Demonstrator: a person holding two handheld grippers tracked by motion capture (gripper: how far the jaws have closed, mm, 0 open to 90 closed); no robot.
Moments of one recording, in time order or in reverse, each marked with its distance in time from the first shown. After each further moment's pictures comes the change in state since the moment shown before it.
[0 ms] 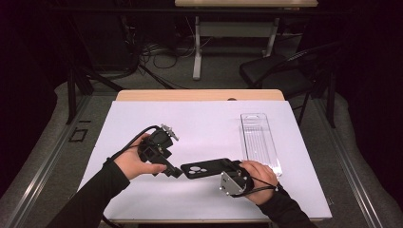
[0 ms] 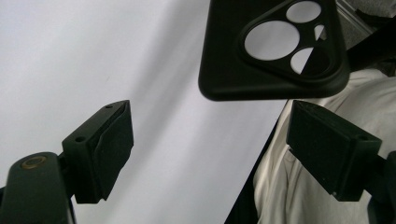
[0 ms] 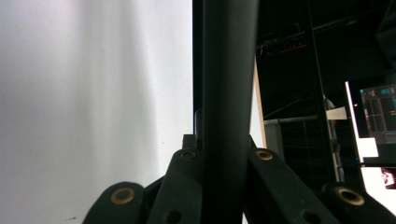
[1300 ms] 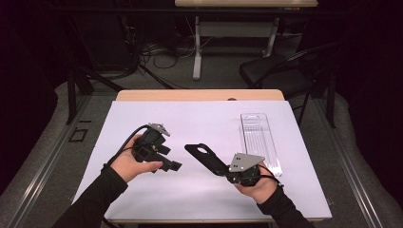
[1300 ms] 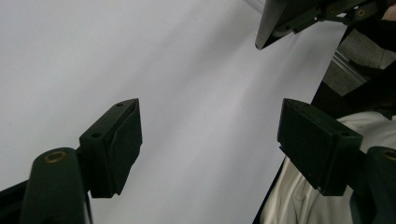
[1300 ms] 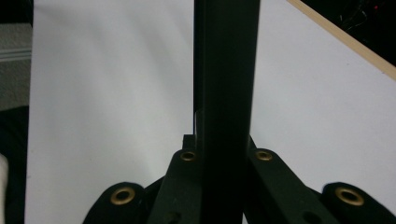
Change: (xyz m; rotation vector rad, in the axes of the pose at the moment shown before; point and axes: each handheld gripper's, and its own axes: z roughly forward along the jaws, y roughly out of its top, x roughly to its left) left arm 0.014 -0.015 0.000 -0.190 0.013 -0.059; right arm -0.019 -0.014 0.000 -0.217 0.377 0.744
